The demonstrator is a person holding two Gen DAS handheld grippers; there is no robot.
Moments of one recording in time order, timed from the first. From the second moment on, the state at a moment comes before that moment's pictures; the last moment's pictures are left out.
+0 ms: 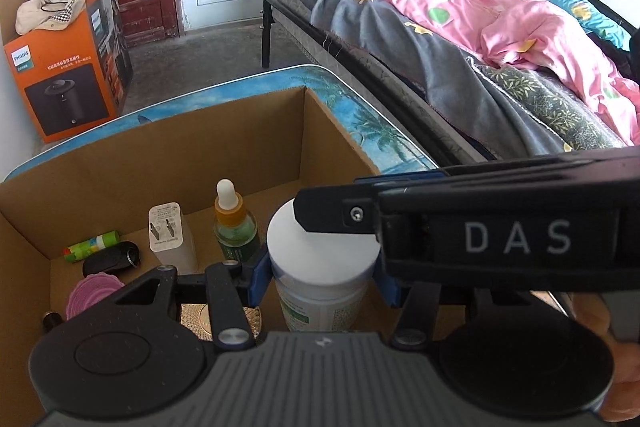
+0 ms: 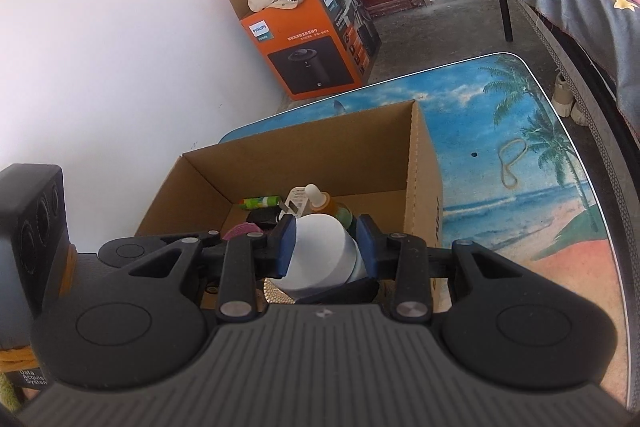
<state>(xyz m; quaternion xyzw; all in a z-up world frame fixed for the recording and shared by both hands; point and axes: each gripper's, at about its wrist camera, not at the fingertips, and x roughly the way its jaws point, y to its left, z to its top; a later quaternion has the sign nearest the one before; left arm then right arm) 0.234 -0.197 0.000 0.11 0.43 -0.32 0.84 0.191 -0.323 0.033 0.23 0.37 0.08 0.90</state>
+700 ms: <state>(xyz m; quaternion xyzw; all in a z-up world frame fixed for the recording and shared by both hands) 0.219 -0.178 0.014 0.09 0.39 -0.31 0.86 0.163 -0.335 0.042 0.27 0.33 0.06 0.90</state>
